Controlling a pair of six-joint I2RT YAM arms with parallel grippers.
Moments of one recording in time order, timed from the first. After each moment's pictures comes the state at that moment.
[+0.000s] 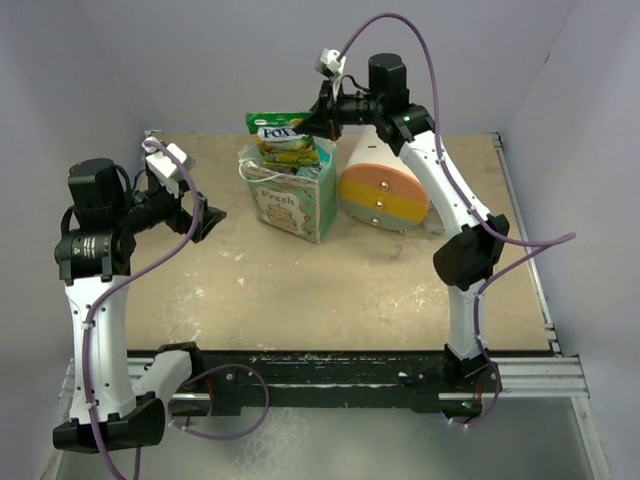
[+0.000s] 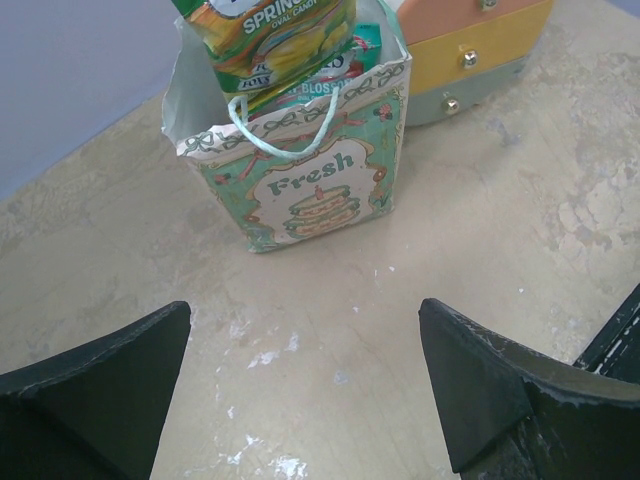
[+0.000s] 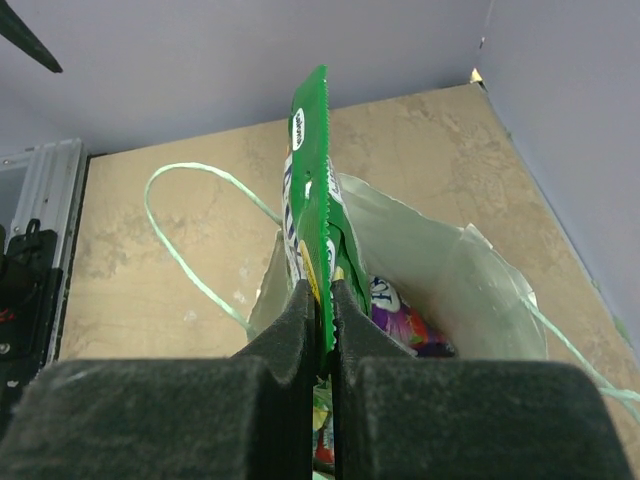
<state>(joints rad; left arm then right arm) 0.13 0.98 1.40 -0.87 0.78 0.38 0.44 2.06 2.29 -0.46 -0.91 -0.14</state>
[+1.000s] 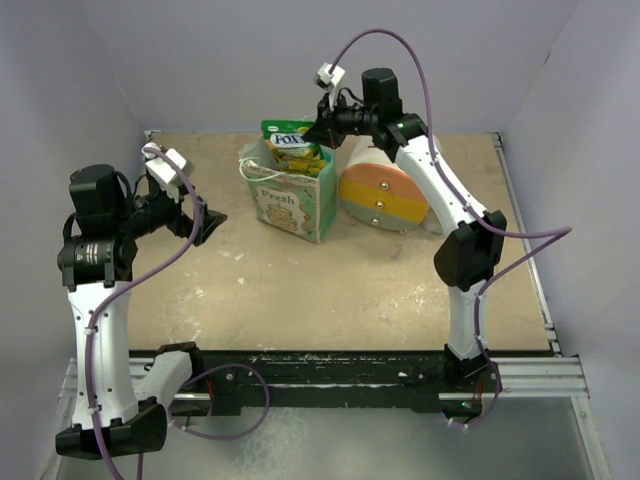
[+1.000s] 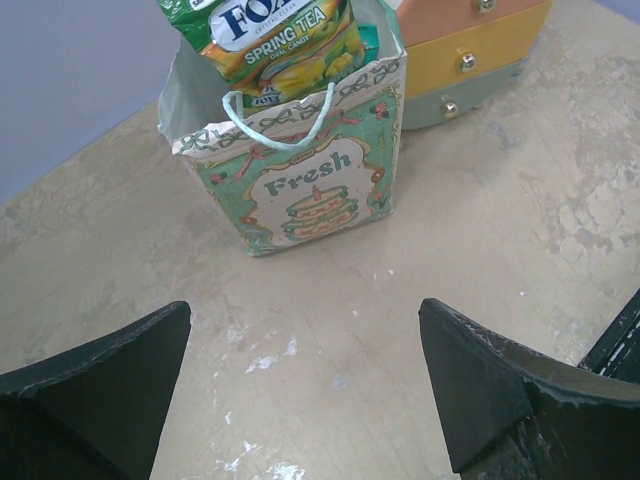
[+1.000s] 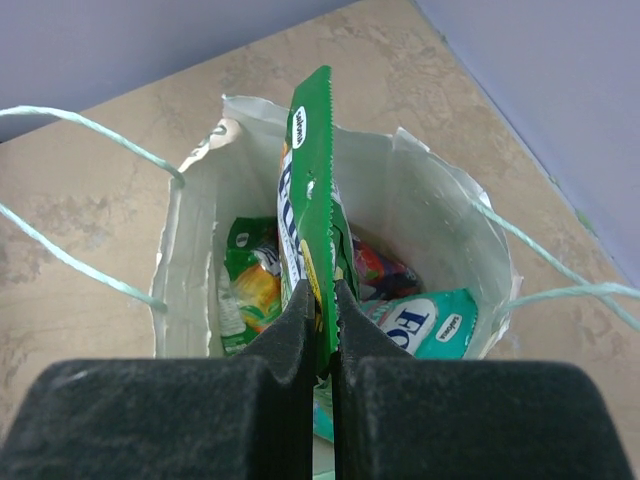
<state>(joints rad) 0.14 0.94 1.33 -0.82 0.80 0.37 0.44 2.07 2.18 -0.47 -0.70 -0.16</state>
